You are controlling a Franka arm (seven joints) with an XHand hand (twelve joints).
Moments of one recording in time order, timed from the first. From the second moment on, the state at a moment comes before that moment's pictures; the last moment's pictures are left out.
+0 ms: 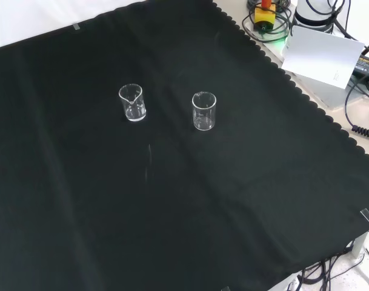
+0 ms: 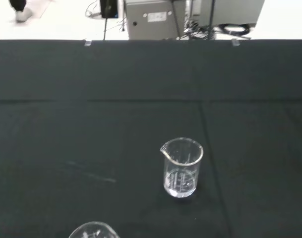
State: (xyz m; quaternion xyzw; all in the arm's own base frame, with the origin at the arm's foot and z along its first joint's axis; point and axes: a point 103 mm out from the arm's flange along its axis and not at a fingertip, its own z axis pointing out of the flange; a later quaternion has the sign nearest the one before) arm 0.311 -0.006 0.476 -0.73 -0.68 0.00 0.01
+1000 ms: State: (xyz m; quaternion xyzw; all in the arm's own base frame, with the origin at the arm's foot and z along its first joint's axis) arm 0.365 -0.051 0.404 -0.77 -0.64 0.00 0.04
